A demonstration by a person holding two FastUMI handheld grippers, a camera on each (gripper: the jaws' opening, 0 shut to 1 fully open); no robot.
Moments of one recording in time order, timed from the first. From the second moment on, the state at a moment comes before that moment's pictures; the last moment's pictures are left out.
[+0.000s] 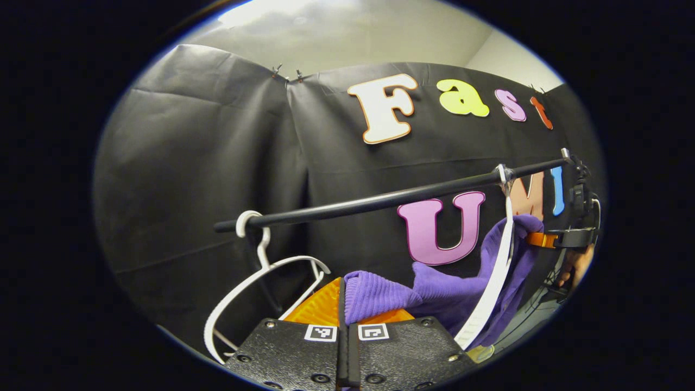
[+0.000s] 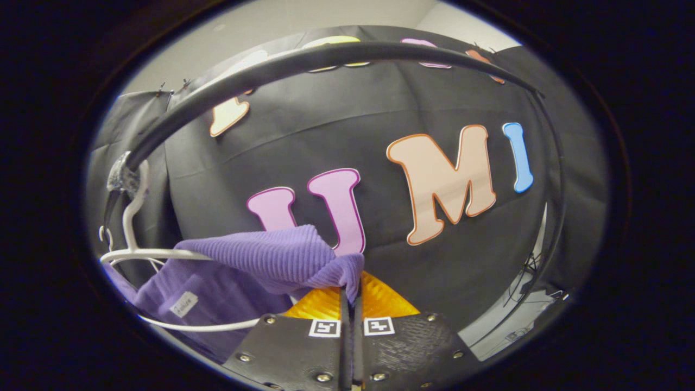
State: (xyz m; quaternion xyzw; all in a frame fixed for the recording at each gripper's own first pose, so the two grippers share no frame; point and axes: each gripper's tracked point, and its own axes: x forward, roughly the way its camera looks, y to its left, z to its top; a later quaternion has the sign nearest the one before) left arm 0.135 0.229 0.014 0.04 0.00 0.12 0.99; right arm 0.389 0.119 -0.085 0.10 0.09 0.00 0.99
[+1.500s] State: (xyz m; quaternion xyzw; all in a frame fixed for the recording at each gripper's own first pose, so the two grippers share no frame) left arm 0.175 0.252 -0.171 -0.07 0.11 0.08 0.99; right arm 0.387 0.103 -0.250 0.08 0.18 -0.06 0.98
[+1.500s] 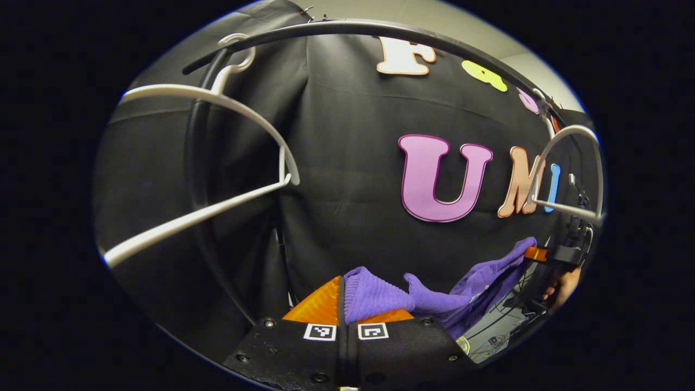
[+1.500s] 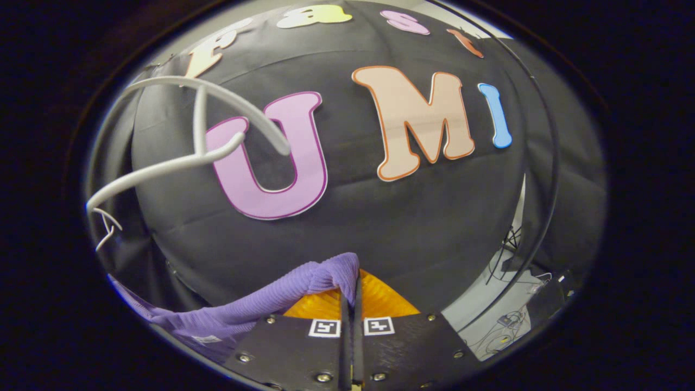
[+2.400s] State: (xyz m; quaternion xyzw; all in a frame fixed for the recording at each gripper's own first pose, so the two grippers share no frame) left arm 0.024 0.154 -0.142 -0.07 0.11 0.07 0.99; right arm 0.189 0.085 -0.207 0.10 0.18 0.03 0.98
